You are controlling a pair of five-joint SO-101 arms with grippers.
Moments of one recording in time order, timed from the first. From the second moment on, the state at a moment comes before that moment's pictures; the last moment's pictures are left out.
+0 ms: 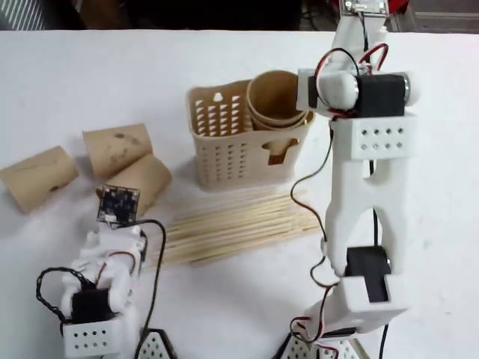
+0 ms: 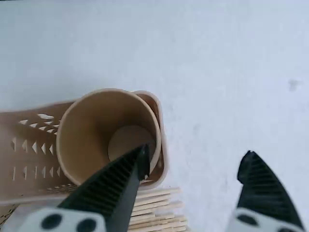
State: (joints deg) left arm -12.8 -104.1 97.1 67.3 -13.9; right arm -6.5 4.2 -43.4 97.6 -2.2
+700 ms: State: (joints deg) left arm -37.1 -92.4 69.3 57.9 -35.1; right arm -8.5 -26.1 -1.9 85.6 6.9
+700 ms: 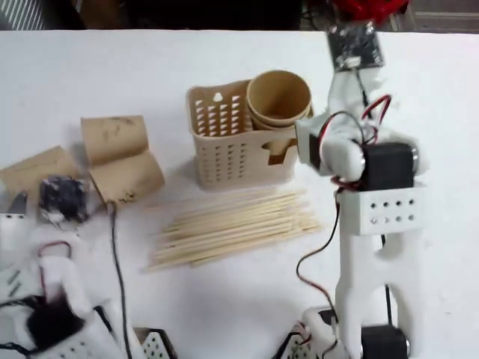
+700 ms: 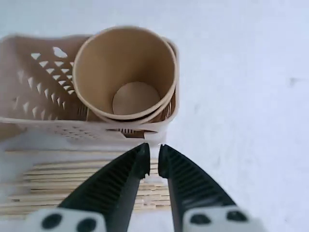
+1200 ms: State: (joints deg) left arm -51.1 -14.2 19.7 63.0 -36.4; right arm -6.4 -47.3 40.1 66.3 9.3
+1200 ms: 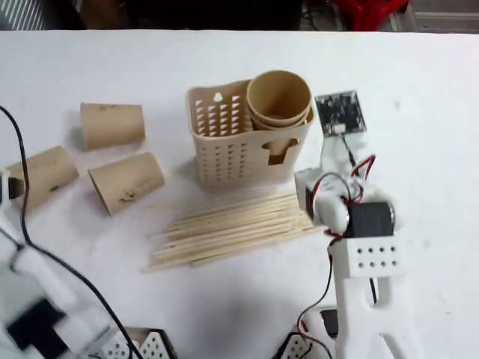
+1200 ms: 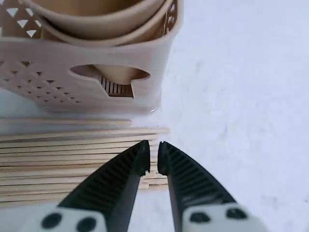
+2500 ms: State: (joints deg) left arm -38.2 18.5 -13.9 70.9 -23.4; right arm -6.4 -56.4 57.1 58.5 11.5
